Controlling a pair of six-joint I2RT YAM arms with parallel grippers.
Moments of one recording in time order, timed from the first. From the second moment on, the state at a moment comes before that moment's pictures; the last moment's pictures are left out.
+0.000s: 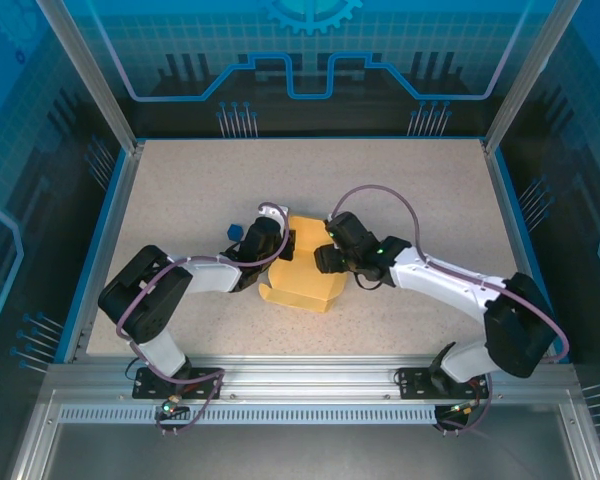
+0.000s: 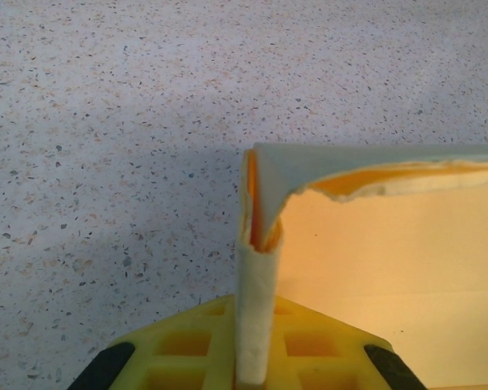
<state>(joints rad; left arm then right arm) -0.59 1.69 0.72 0.43 -0.16 -0.33 0.77 1.42 0.96 -0.45 0.16 0.42</state>
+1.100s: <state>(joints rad) -0.59 1.67 0.72 0.42 -0.16 -0.33 0.34 1.15 0.69 -0.42 -0.19 0.26</state>
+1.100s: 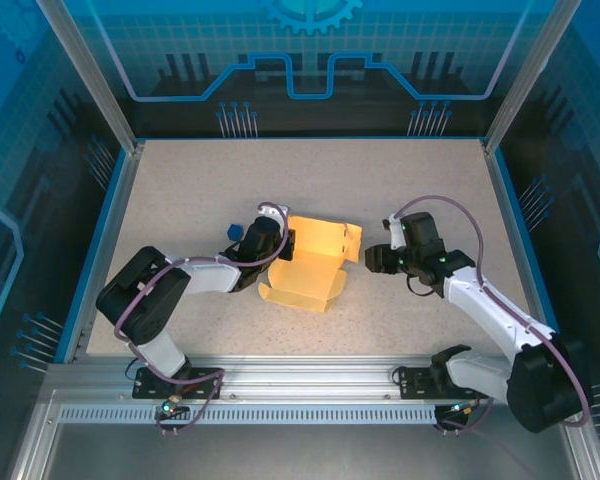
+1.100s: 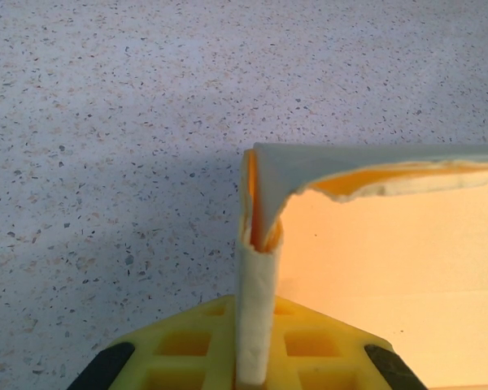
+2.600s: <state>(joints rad) -0.59 1.67 0.72 0.41 -0.17 -0.33 0.54 1.48 0.91 -0.28 -0.11 0.25</state>
